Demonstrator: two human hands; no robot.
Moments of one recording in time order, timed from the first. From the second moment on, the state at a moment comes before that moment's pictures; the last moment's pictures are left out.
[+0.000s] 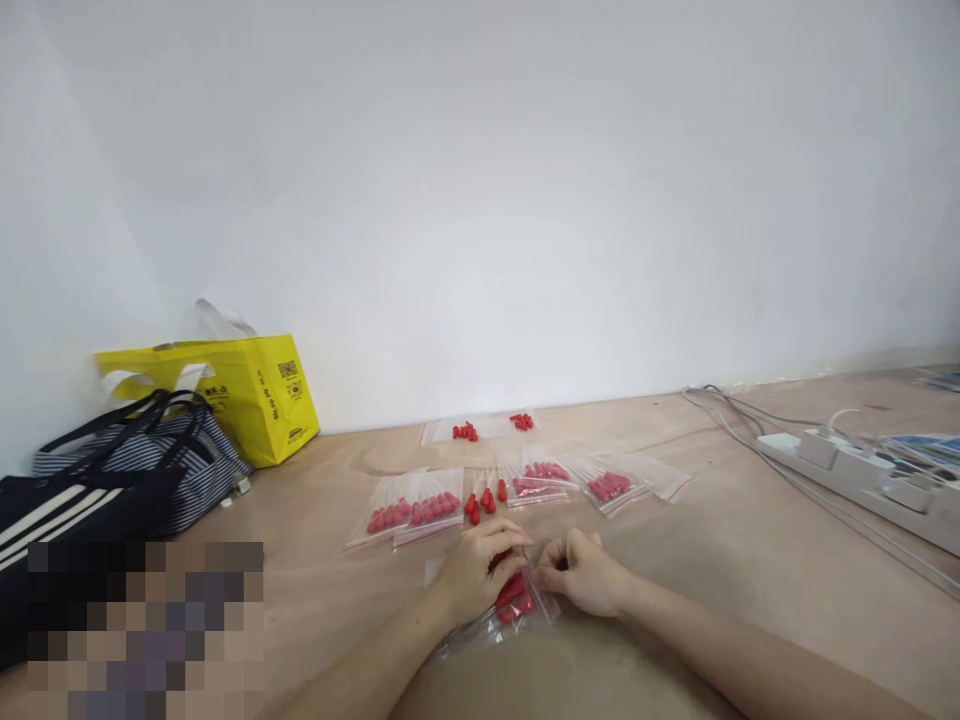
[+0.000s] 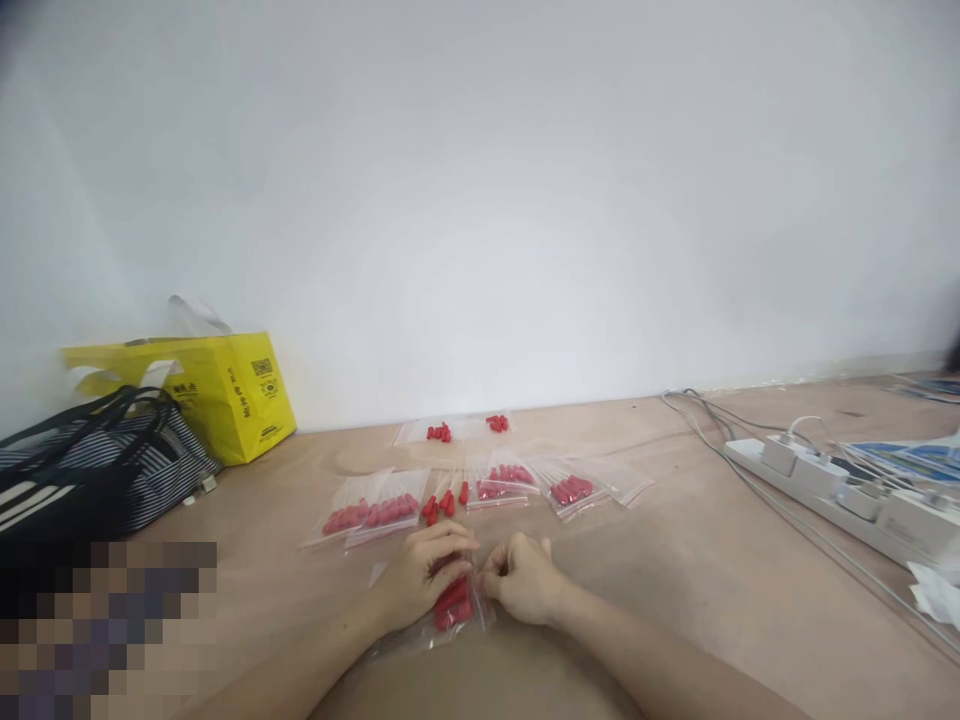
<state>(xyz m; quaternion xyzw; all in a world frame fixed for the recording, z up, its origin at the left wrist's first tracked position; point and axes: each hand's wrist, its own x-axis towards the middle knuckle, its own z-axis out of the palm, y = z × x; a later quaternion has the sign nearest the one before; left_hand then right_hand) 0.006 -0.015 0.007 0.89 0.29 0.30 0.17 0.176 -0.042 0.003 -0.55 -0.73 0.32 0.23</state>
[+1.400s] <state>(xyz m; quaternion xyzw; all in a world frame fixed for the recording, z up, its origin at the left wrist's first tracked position) -0.001 -0.011 0.010 0.93 0.27 0.25 0.10 0.191 -0.034 -0.011 -0.38 -0.86 -0.01 0.34</state>
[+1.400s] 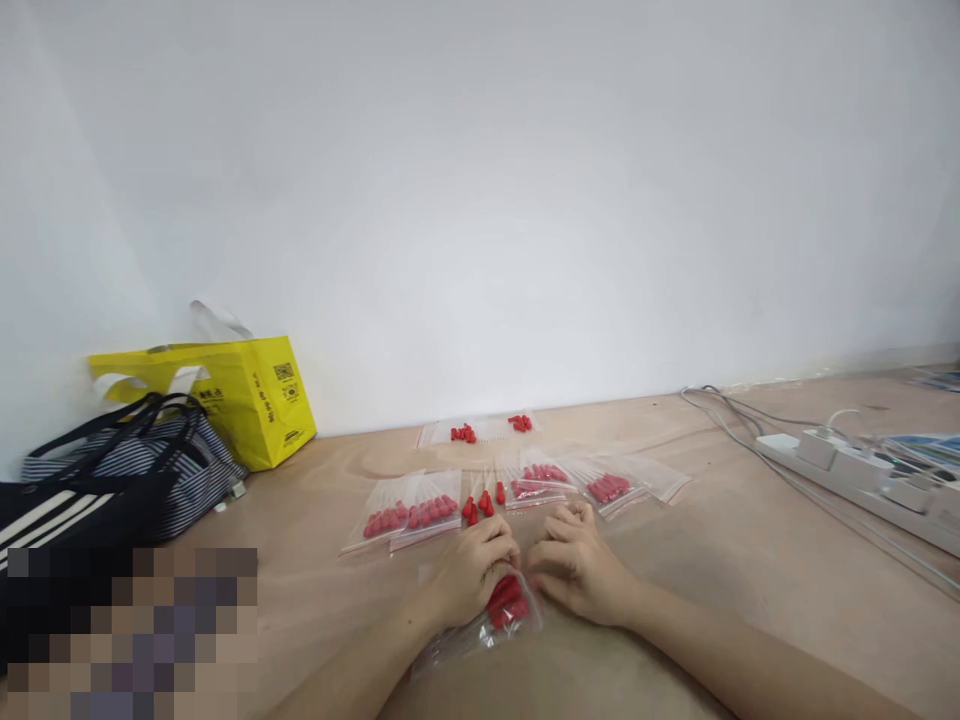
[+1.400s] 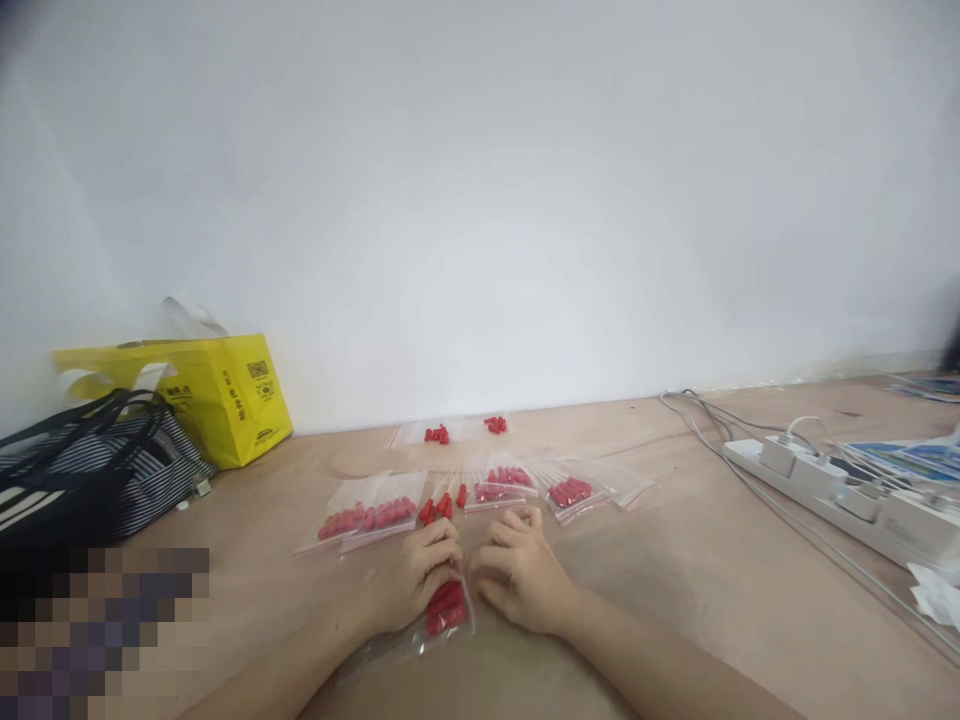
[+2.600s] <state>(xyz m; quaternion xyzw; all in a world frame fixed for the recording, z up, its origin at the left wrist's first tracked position) -0.001 -0.008 0.011 0.93 0.25 0.22 0.13 0.181 -0.024 -0.018 -0.24 -0.87 -0.19 0.38</state>
